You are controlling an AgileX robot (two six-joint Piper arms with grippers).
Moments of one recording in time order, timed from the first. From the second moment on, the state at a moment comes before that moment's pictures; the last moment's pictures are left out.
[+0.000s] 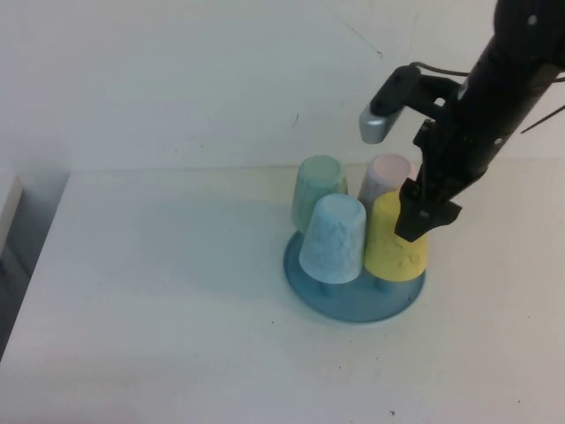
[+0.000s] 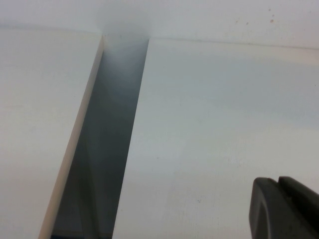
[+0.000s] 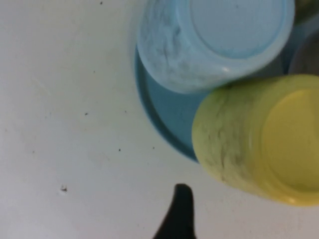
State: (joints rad) right arm 0.36 1.95 -1.80 0.22 1.30 -0.73; left arm 0.07 -0.01 0.02 -0.09 0.37 -0.06
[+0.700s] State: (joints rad) right arm 0.41 2.10 -1.94 0.13 1.30 -0.63; left arm 0.07 -0.01 0.02 -0.09 0.37 -0.06
